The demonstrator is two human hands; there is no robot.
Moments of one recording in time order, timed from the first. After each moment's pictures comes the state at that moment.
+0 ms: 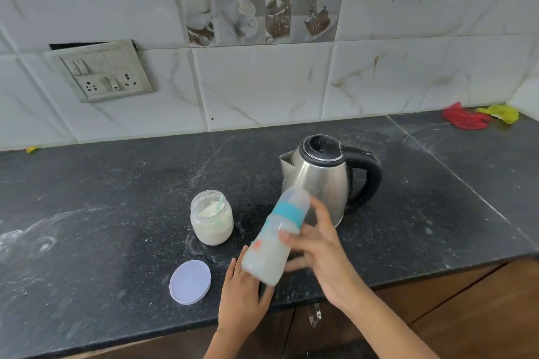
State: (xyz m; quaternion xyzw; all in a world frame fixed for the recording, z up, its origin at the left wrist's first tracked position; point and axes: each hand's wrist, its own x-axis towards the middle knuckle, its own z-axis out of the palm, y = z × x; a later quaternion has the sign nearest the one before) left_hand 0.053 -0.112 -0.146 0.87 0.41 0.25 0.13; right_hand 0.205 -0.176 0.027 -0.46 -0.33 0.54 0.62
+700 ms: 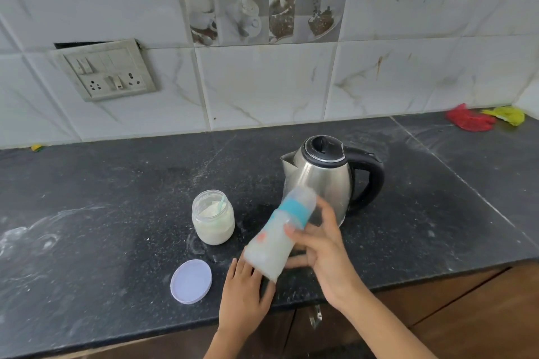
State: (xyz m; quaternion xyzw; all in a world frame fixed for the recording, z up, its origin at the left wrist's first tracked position) left_hand 0.053 -0.112 -0.147 0.86 0.42 0.25 0.13; right_hand 0.205 -0.171 0.025 -0.46 -0.30 0.53 0.65
